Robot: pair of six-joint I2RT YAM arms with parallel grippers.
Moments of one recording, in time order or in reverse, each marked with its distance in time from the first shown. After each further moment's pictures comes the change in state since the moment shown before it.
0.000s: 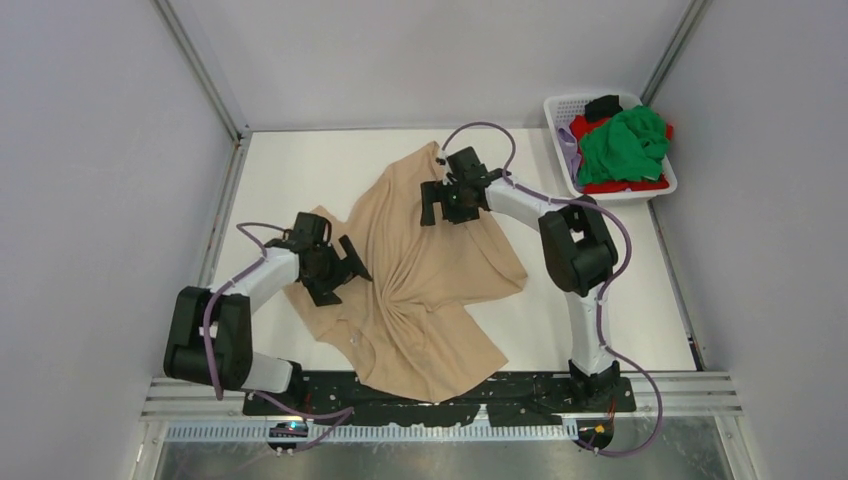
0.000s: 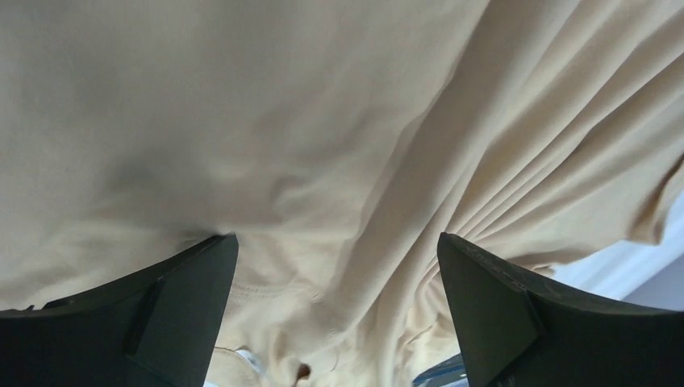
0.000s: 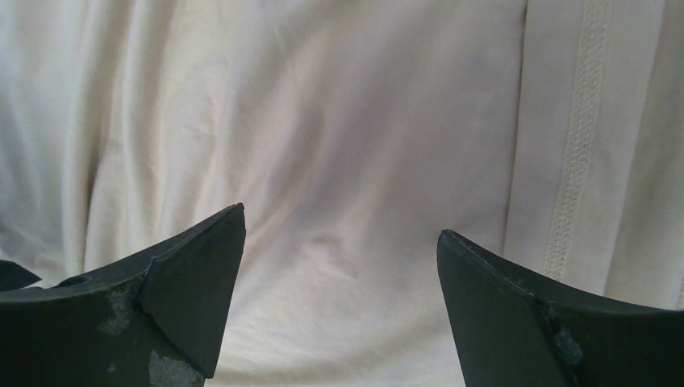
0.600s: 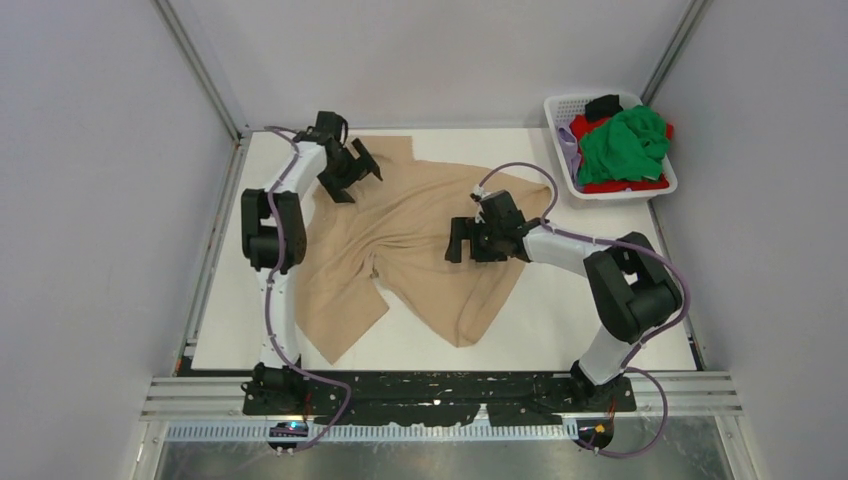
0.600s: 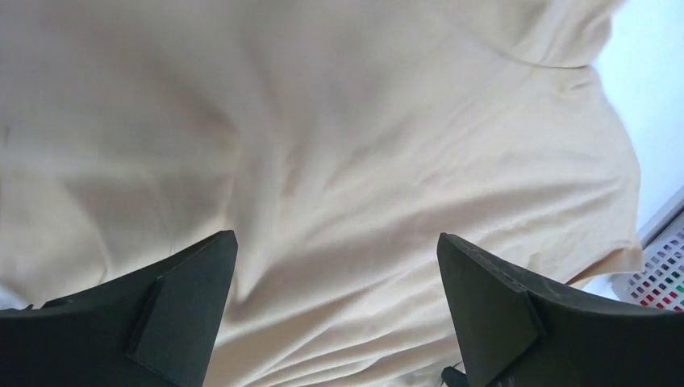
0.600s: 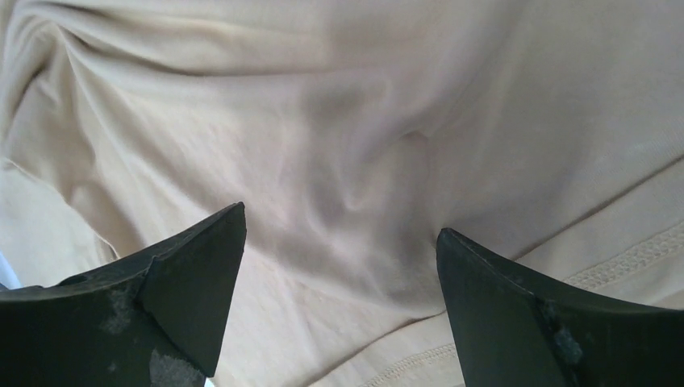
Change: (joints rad) left arm 0.072 0.945 1.286 -0.248 -0.001 -0.014; right arm -0.011 -0.369 -0.609 0.261 0.013 0.134
